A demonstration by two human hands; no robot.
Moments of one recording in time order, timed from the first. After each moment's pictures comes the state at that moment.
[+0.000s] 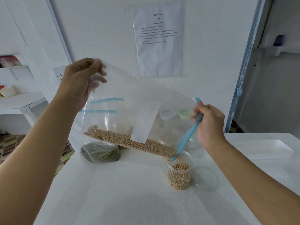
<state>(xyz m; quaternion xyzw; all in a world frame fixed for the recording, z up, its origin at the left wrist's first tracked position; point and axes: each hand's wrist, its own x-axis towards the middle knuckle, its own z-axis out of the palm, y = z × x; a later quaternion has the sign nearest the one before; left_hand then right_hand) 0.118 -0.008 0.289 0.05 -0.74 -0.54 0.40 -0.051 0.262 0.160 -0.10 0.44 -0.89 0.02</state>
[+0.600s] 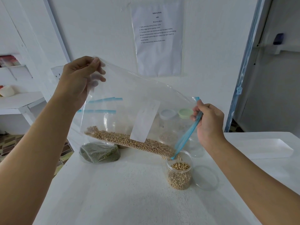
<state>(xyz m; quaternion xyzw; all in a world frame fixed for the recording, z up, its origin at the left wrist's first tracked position) 0.116 -0.010 0.290 0.04 -0.74 -0.54 0.39 -0.054 0.260 0.159 -0.10 0.44 -0.89 0.02</state>
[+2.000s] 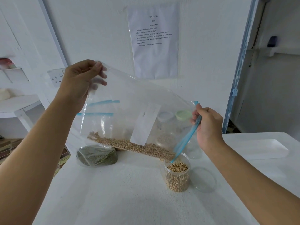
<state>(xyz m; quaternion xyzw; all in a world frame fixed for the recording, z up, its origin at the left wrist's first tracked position) 0.107 -0.004 0.291 0.04 -0.75 -0.52 0.40 -0.062 0.266 0.150 -0.08 0.45 -0.89 0.01</state>
